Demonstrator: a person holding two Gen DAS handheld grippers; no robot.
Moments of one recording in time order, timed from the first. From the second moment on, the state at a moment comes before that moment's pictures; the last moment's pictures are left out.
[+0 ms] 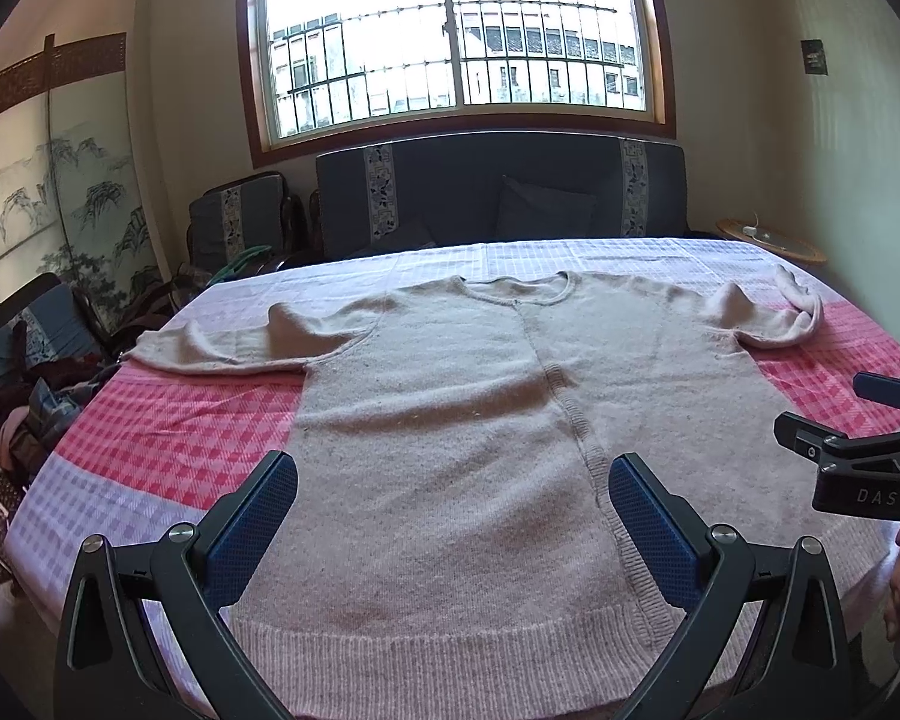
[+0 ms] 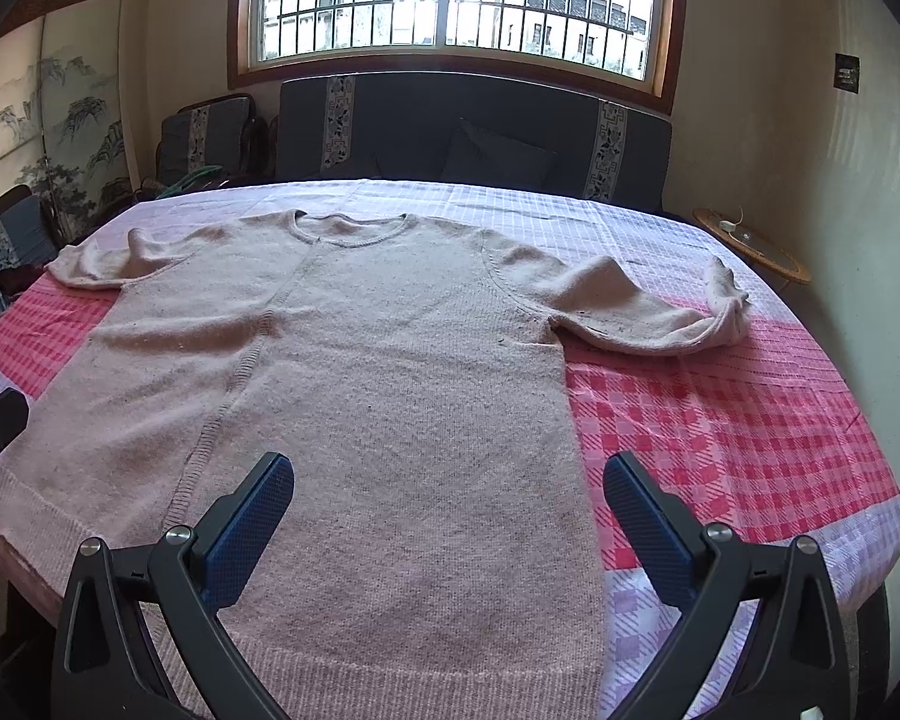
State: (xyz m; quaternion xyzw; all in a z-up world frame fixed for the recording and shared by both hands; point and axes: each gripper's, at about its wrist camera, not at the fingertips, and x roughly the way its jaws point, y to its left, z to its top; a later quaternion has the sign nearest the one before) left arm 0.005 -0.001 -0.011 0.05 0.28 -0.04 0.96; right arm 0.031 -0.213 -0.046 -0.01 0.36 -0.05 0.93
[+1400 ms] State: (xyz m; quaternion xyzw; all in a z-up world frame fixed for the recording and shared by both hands) left arm 0.104 -0.036 -0.050 0.09 0.38 -0.02 0.92; right arm 0.269 -0.659 -0.111 0.43 0.38 -0.10 0.81
